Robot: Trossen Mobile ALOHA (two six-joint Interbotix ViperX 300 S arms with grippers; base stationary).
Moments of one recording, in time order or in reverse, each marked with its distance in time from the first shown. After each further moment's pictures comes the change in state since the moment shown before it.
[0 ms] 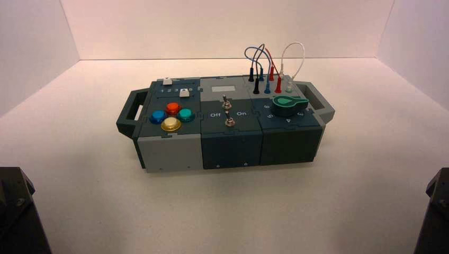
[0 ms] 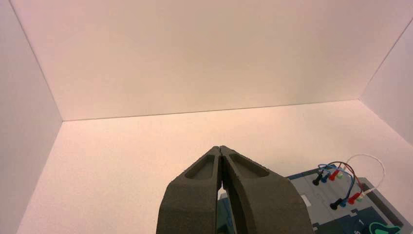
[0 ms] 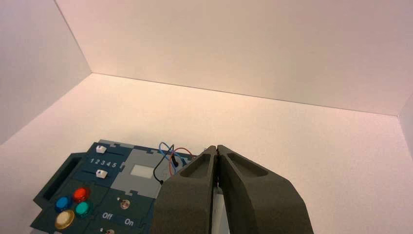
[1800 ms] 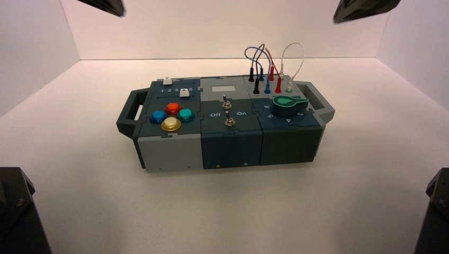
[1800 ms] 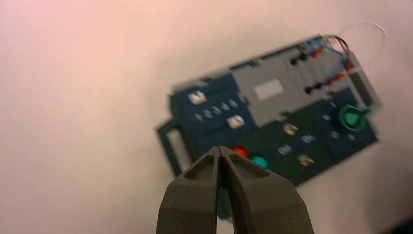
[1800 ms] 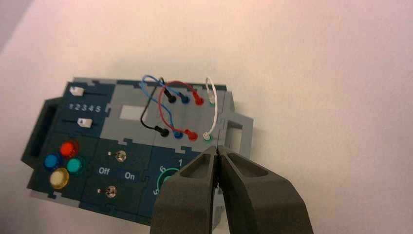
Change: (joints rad) left arm -0.236 0.474 -0.170 -0.060 0.344 -0.094; right arm -0.002 0.505 -0.091 0.115 0.064 0.028
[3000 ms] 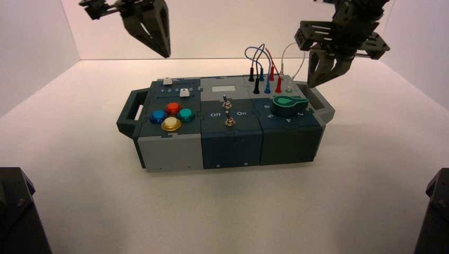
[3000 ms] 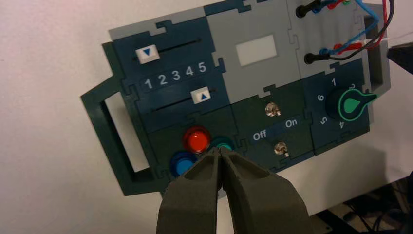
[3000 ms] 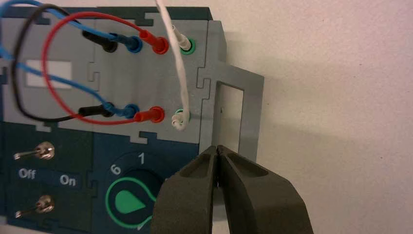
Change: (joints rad) left arm -0.117 0.394 -0.173 -0.064 0.081 -0.150; right arm 0.002 0.517 -0.117 0.014 -0.031 -0.002
